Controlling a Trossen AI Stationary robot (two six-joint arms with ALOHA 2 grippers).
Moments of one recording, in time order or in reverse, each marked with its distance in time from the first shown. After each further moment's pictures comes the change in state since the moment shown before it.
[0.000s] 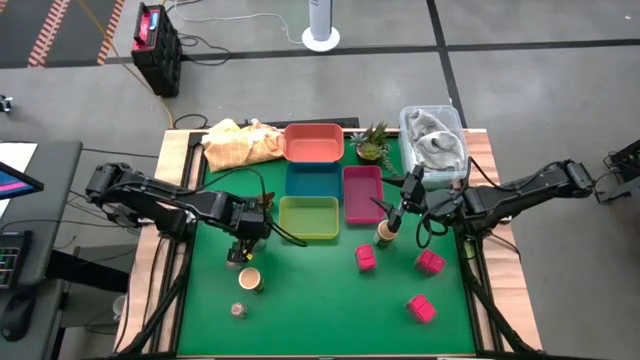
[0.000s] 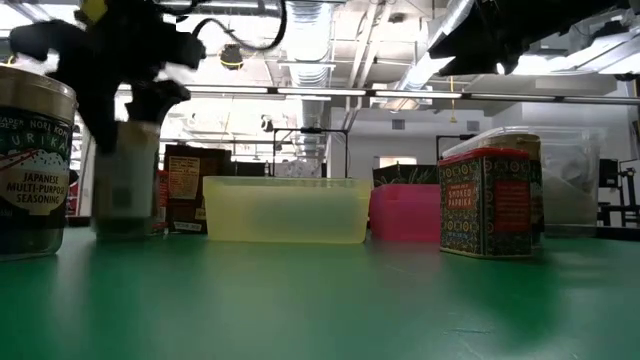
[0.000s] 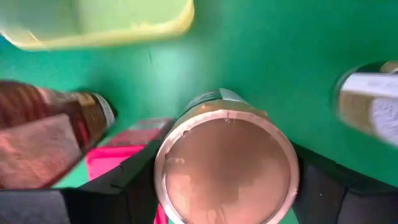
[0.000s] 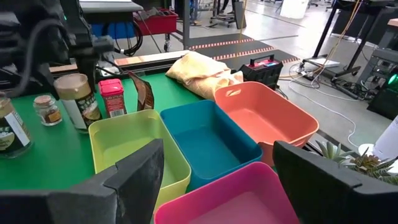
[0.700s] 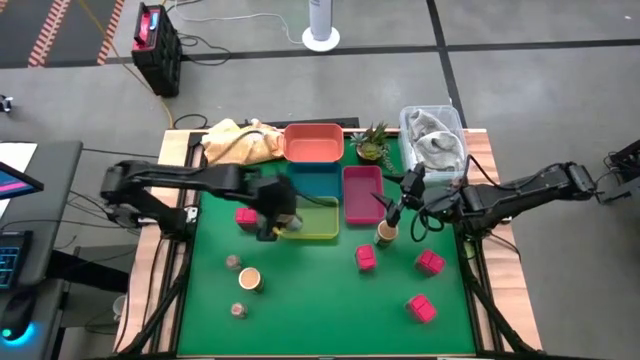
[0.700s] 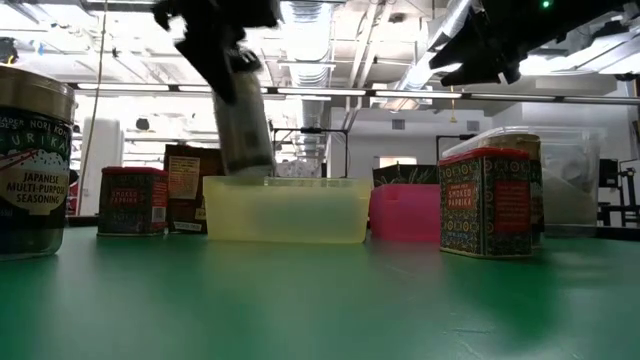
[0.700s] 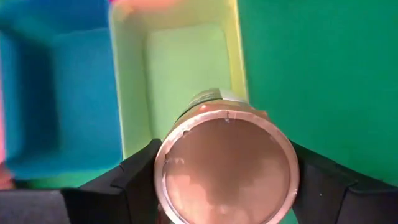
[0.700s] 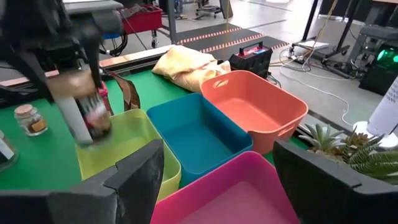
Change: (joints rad) left arm 0.202 0.182 0.298 0.103 0.085 0.219; right arm -0.055 0.000 0.000 -0.038 -0.003 0.095
